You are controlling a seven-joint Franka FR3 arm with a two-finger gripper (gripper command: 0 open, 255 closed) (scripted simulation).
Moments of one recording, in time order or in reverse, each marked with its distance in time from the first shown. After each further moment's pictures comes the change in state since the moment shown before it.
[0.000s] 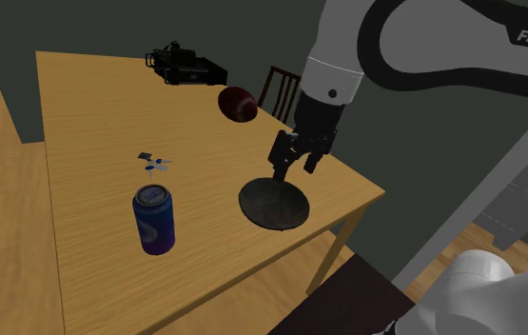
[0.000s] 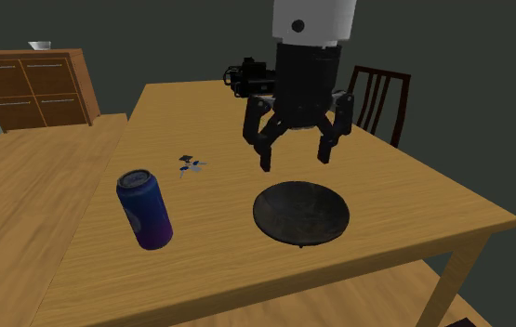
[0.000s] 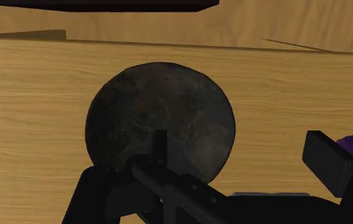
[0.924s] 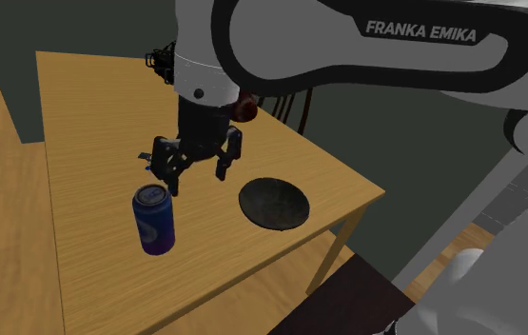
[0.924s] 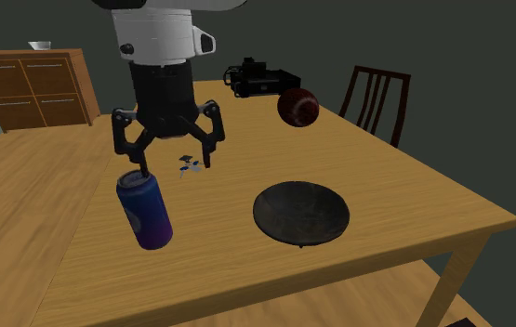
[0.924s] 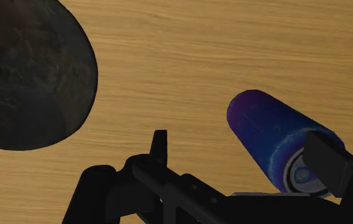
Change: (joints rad) arm 0.043 0.509 0.265 0.421 -0.166 0.071 0.317
